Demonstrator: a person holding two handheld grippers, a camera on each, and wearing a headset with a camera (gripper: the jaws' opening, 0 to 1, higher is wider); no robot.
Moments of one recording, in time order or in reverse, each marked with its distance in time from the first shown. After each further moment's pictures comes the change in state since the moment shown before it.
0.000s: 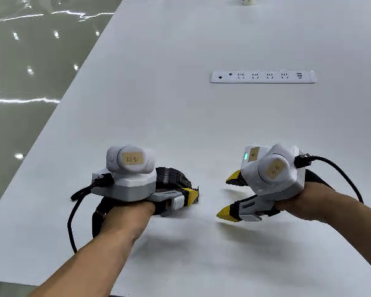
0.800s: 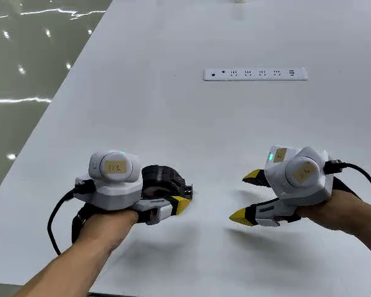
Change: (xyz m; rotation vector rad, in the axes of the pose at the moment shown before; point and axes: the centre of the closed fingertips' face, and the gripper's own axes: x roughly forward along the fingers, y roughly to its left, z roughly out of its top) left arm -0.015 -0.007 -0.012 0.080 0.003 -0.072; right arm -0.036 0.001 -0.027 0.099 -0.025 -0.073
